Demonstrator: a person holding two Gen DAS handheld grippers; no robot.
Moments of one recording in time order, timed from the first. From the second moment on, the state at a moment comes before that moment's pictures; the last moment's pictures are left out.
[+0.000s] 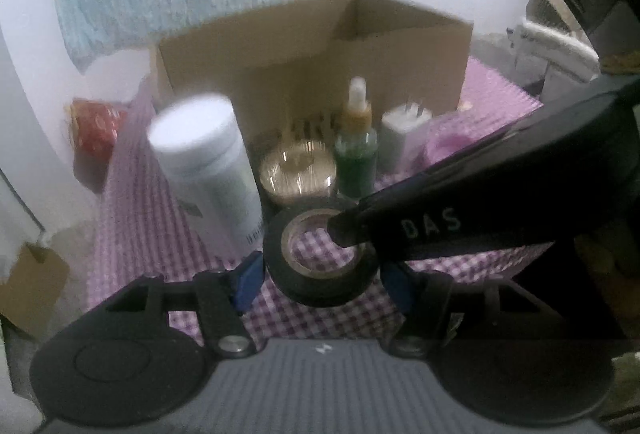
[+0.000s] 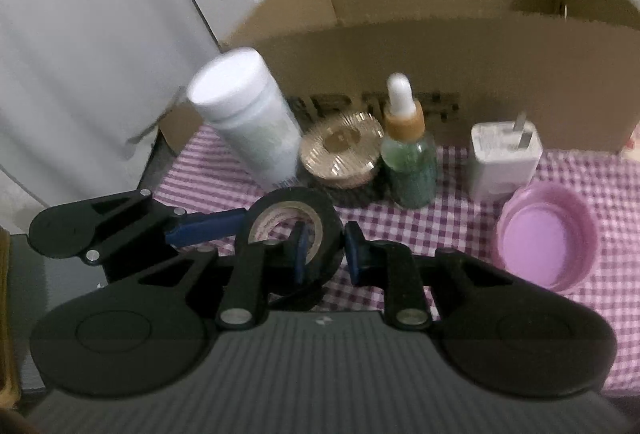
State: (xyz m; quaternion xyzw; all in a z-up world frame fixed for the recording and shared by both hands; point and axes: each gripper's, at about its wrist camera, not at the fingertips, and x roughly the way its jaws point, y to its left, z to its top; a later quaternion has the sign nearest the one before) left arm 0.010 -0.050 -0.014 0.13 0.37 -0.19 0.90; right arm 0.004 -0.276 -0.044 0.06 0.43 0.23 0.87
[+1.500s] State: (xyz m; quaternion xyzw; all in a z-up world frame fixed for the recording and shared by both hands) left arm 0.261 -0.087 0.005 0.14 0.56 -0.15 0.80; right arm 0.246 -0.286 -0.020 0.13 0.57 0.22 0.78
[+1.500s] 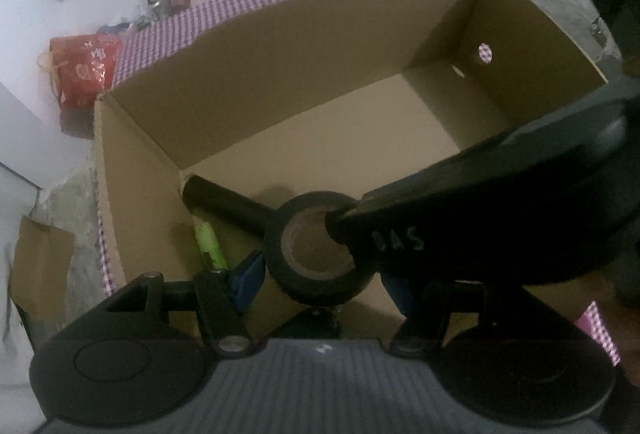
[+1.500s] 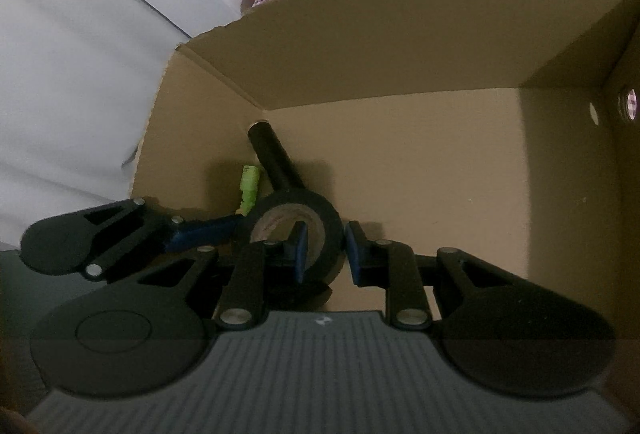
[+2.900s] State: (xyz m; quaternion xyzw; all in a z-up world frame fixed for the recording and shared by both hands) left arm 0.060 -0.049 0.024 -0.10 0.40 -0.28 0.87; right arm -0.057 -0.445 -0.036 0.27 0.33 0.09 0.90
